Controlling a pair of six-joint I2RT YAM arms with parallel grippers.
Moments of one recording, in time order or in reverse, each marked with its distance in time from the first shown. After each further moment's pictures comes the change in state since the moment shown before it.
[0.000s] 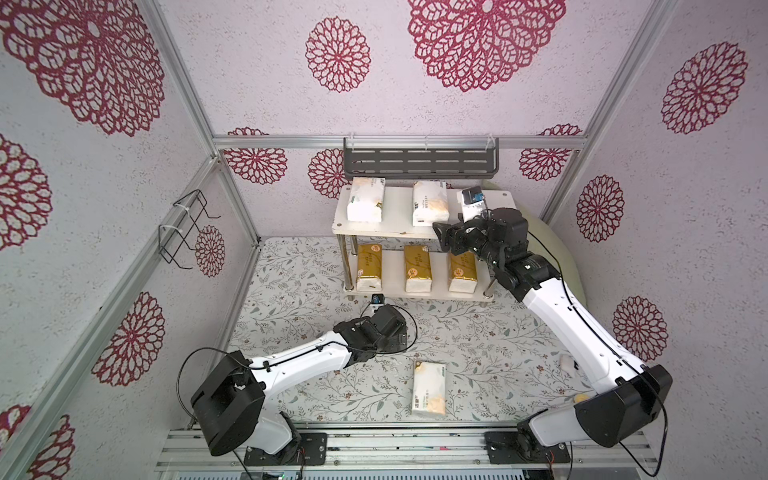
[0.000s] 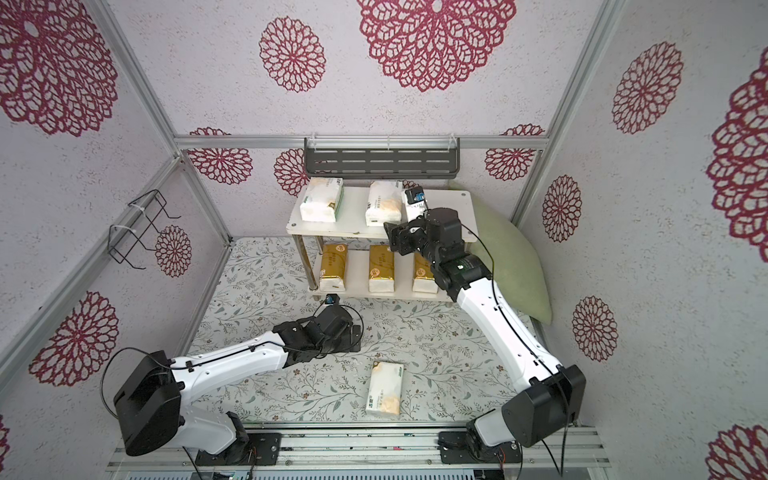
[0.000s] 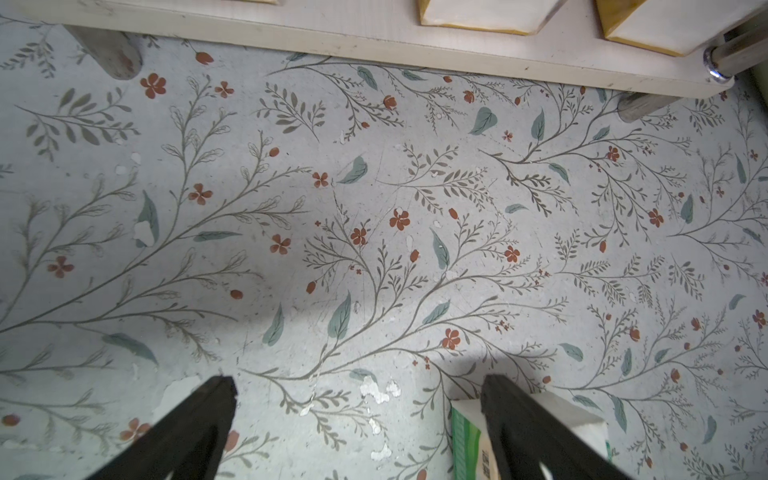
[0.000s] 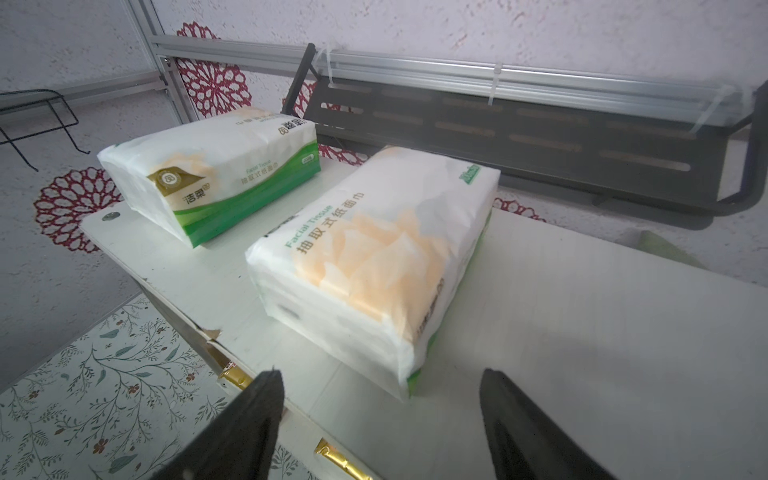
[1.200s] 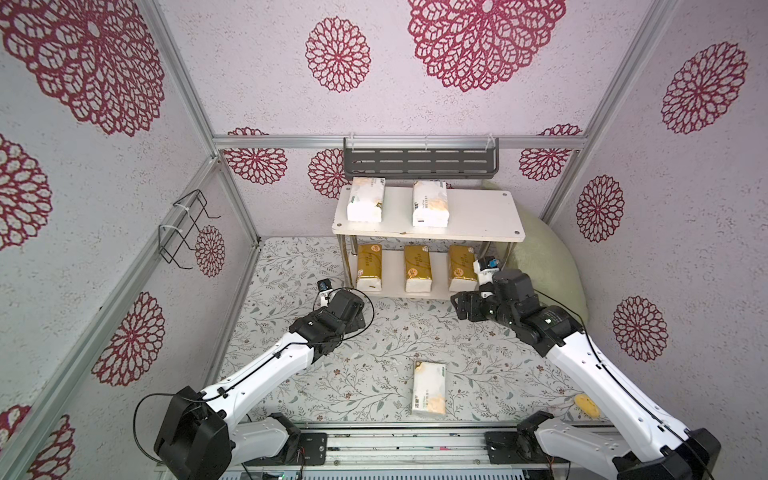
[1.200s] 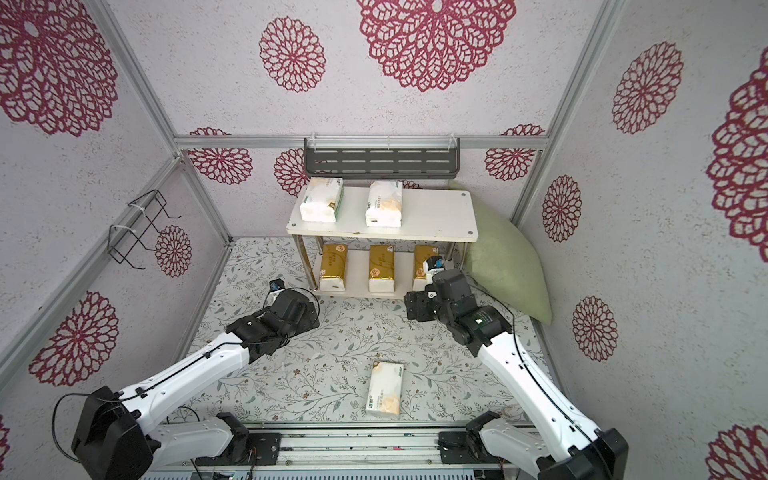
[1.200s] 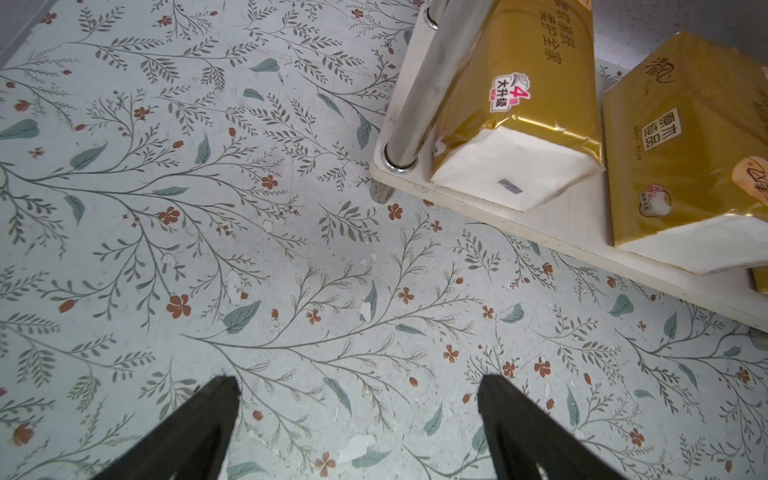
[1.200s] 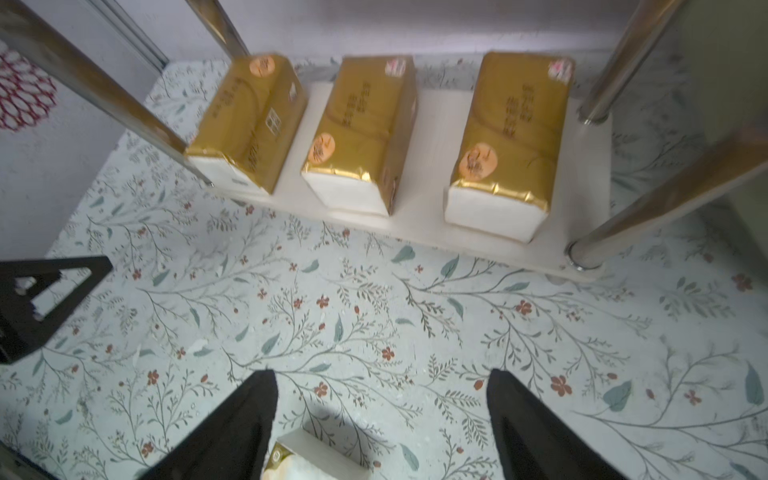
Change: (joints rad) left arm 0.282 -0.206 -0.070 -0.092 -0.170 -0.014; right arm 0.089 -0.325 -0.479 -0.363 0.093 0.326
